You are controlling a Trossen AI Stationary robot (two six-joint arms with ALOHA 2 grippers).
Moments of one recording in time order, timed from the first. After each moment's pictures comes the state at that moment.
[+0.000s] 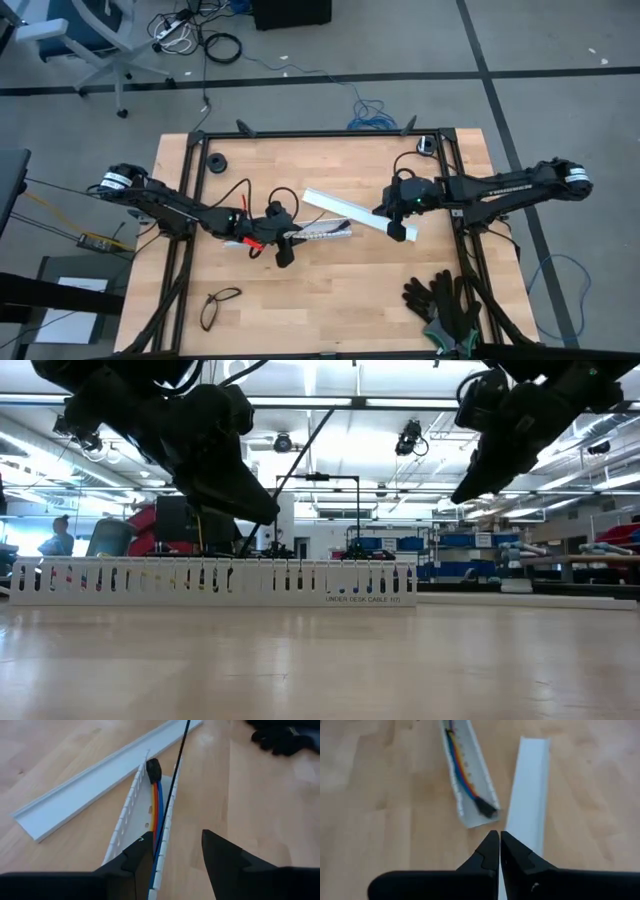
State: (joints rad) left arm -0.23 1.45 0.63 0.20 -0.33 -0.40; right arm 0.00 1.01 0.58 -0.23 0.07 0.19
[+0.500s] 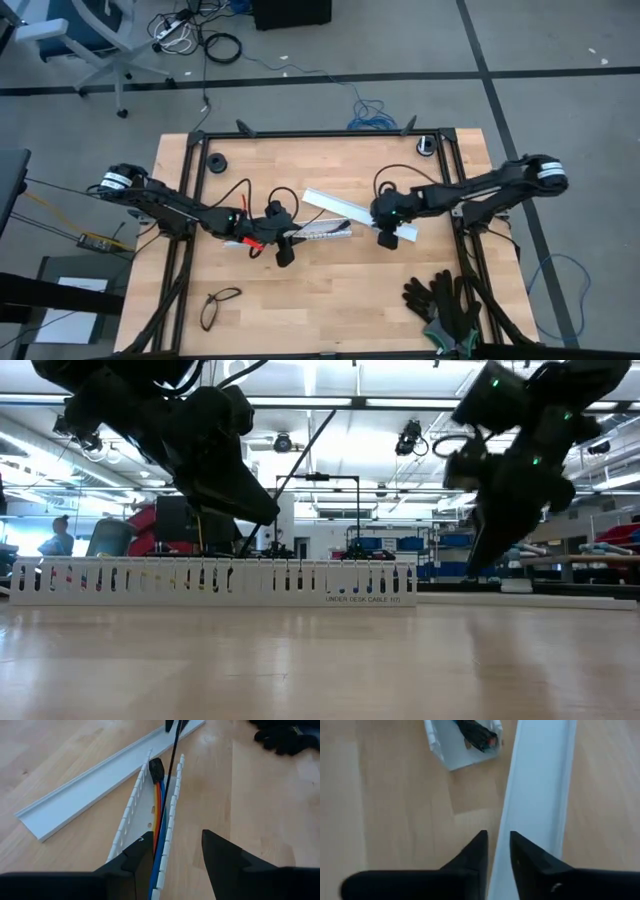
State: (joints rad) left arm -0.23 1.45 0.63 0.20 -0.34 -0.40; right arm 0.01 1.32 0.58 -0.21 0.06 0.22
